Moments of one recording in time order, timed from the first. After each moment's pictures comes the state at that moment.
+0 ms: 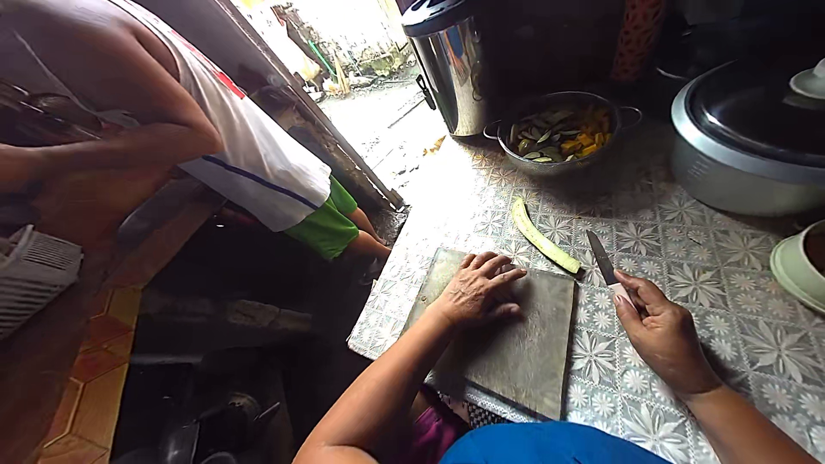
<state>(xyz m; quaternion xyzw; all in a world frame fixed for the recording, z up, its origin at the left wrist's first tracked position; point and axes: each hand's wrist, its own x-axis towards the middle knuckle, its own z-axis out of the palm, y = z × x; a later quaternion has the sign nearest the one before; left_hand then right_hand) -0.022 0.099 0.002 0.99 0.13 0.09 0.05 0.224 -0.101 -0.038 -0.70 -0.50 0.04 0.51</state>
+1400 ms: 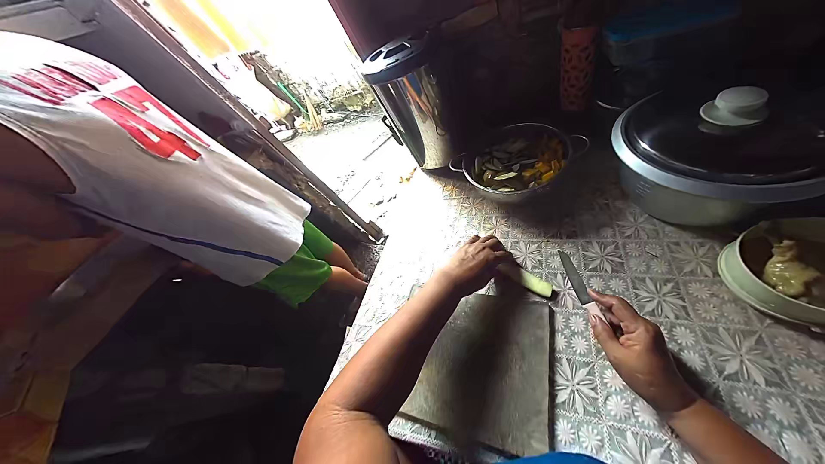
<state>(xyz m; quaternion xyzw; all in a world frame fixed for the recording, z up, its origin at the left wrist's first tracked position) 0.083 0.175 0.029 0.99 0.08 -0.04 0.07 0.227 -0.097 -0.041 -0.68 -0.46 0.07 0.57</state>
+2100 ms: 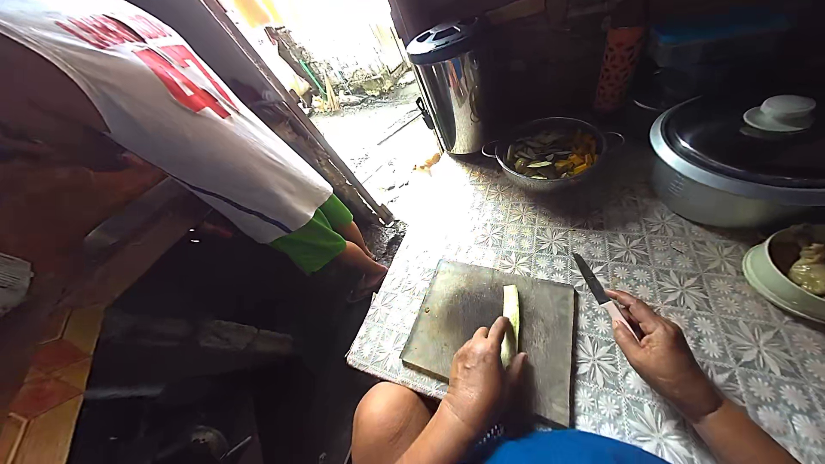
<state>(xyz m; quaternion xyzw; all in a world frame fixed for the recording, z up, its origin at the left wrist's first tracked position) -0.039 -0.027 0.039 0.86 0.47 0.05 0.19 0.206 -0.117 -0.027 -0.69 -0.53 0.06 0.48</state>
